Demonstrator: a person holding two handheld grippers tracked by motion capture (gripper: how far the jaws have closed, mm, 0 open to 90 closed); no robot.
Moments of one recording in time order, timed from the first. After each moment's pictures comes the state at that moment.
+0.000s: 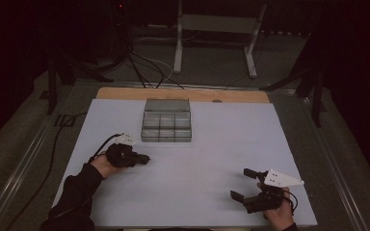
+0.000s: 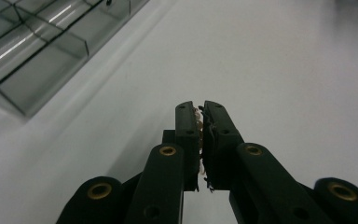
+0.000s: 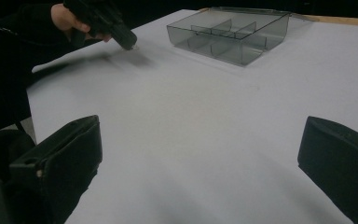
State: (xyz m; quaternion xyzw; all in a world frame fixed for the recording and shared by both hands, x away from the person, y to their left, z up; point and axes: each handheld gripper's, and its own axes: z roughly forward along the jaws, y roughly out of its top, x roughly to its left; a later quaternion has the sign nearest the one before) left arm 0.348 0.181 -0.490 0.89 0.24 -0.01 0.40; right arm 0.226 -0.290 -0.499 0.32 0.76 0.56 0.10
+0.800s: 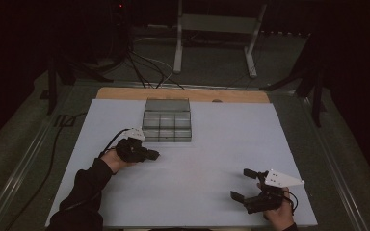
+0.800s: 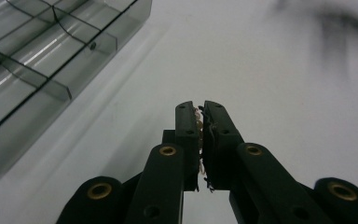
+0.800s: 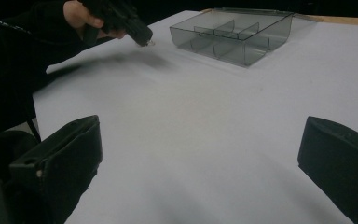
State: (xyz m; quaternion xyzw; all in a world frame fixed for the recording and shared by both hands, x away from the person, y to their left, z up) left arm 0.364 0.154 -0.482 0.88 0.24 -0.03 0.41; right arm 0.225 -0.290 -0.499 0.32 0.76 0.56 0.10
